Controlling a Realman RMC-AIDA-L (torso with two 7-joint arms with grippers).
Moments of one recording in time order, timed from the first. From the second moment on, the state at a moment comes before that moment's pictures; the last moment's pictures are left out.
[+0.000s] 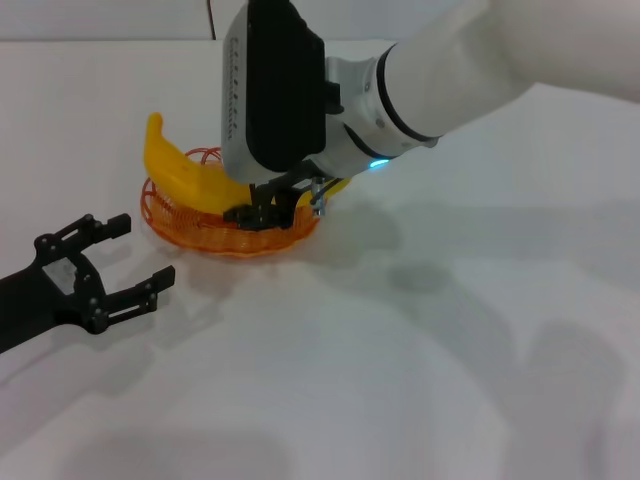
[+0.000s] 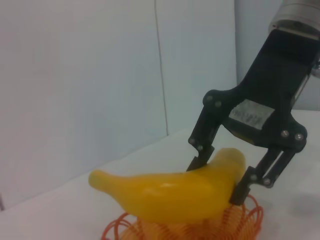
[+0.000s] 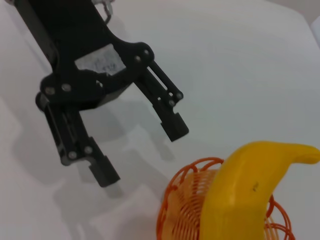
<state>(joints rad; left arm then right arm) -0.23 -2.02 1.06 0.57 1.45 1.35 -0.85 0.88 2.05 -1.92 -1.07 -2.26 -0.92 2.16</state>
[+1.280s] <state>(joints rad) -0.23 -2.01 1.06 0.56 1.45 1.35 -0.85 0.71 2.04 -1.88 -1.29 -2.20 -0.94 2.10</state>
